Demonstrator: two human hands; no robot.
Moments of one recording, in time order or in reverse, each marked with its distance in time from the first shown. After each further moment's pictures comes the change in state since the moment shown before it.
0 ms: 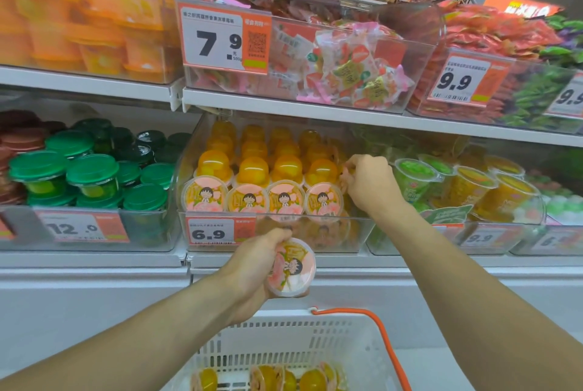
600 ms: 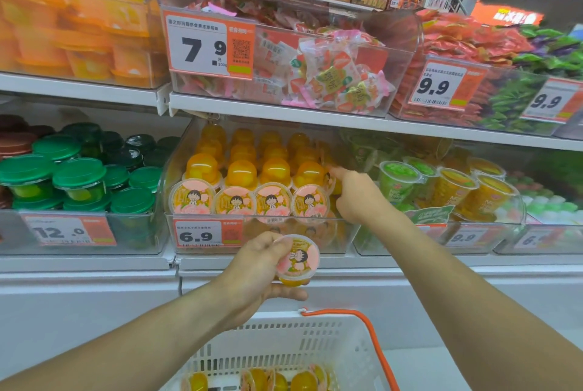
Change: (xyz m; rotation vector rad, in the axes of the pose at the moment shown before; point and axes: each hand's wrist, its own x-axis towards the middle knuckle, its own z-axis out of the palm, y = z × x) left_hand 0.003 -0.013 0.010 0.093 -0.047 0.075; right_hand -0.025 -0.010 -0.026 0.074 -0.289 0.008
